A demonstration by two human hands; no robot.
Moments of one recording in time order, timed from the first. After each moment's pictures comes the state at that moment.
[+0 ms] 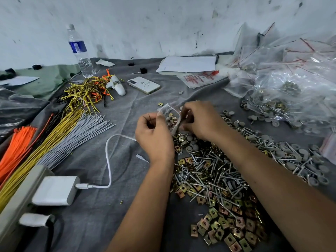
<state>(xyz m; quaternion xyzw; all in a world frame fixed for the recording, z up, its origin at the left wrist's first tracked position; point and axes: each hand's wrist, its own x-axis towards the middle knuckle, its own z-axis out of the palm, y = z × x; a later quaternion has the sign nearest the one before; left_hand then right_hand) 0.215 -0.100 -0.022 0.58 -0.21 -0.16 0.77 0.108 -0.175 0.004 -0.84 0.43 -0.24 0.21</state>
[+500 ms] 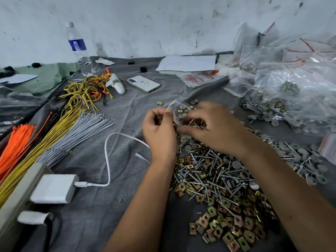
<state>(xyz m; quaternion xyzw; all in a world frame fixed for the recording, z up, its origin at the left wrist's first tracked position) 0.208 -0.100 -0.019 0.52 -0.27 -0.25 0.77 0.072 -0.134 0.024 -0.89 0.36 -0.25 0.15</state>
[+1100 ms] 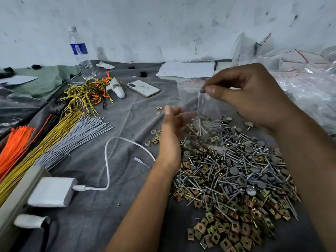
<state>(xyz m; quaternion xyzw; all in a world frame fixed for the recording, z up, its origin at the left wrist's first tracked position) 0.197 -0.094 -0.015 0.42 -0.37 -0.45 0.70 0.038 -0.147 0.093 -0.81 0.31 -0.41 0.28</state>
